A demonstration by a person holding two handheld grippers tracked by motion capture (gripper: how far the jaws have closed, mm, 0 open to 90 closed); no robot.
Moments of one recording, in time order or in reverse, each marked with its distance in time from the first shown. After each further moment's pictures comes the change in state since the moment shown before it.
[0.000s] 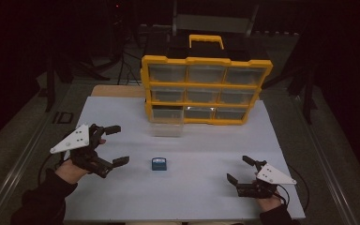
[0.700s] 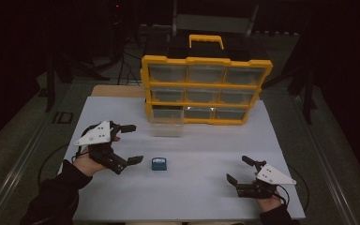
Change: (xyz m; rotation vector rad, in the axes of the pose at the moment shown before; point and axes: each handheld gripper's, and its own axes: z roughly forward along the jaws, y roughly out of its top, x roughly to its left) left arm 0.007 0.000 0.038 0.105 -0.051 0.047; right arm 0.001 0.000 0.000 -0.003 0.007 -0.006
